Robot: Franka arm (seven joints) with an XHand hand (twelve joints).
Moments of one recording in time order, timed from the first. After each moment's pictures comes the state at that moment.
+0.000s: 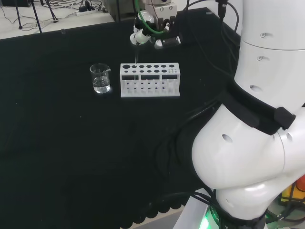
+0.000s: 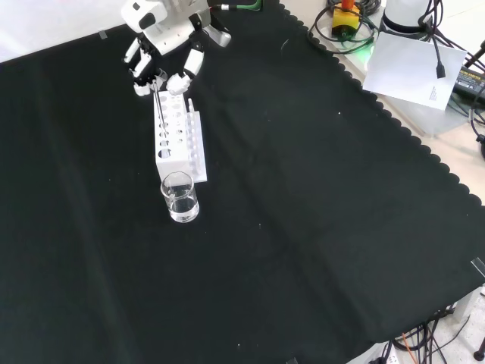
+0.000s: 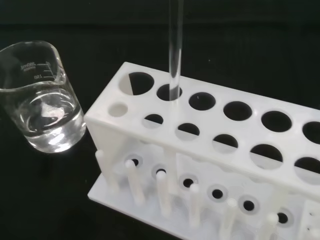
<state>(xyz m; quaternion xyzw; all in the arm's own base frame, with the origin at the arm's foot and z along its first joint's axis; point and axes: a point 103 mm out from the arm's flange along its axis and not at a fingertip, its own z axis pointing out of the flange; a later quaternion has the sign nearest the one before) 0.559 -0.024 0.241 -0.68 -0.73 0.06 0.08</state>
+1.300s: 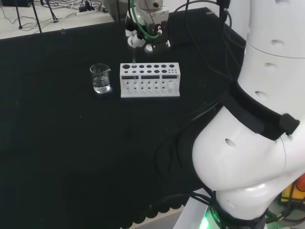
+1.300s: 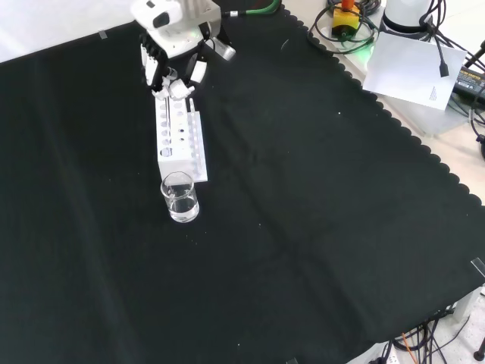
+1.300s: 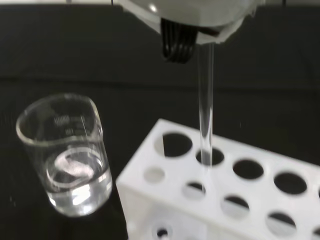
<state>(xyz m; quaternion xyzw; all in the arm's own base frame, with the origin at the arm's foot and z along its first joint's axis) 0.569 0.009 0.247 -0.66 -0.75 -0.01 0.00</state>
